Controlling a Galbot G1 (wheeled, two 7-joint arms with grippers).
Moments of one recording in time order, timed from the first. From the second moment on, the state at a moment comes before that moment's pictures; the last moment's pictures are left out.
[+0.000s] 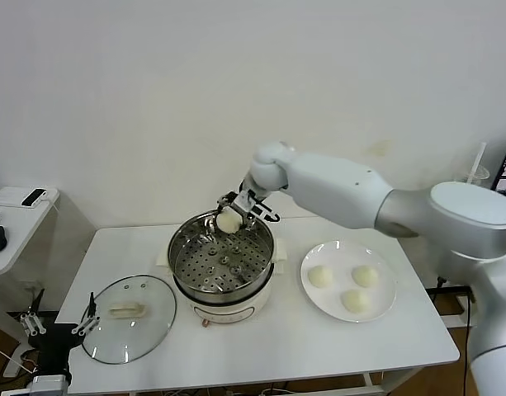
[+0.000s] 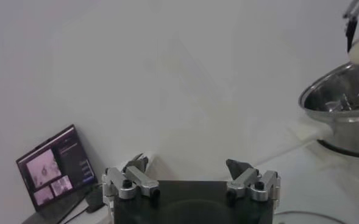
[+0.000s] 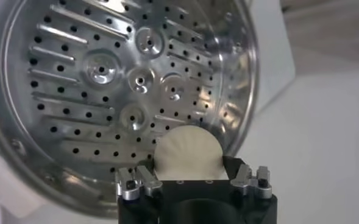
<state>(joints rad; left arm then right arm) 1.76 -1.37 -0.88 -2.21 0.16 0.09 -0.11 0.42 1.41 -1.17 0.93 -0.24 0.38 -0.82</state>
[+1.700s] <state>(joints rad) 1.74 -1.32 -0.88 -2.24 0.13 0.11 -0.10 0.59 0.89 -1.14 1.38 0.11 -0.17 -0.99</state>
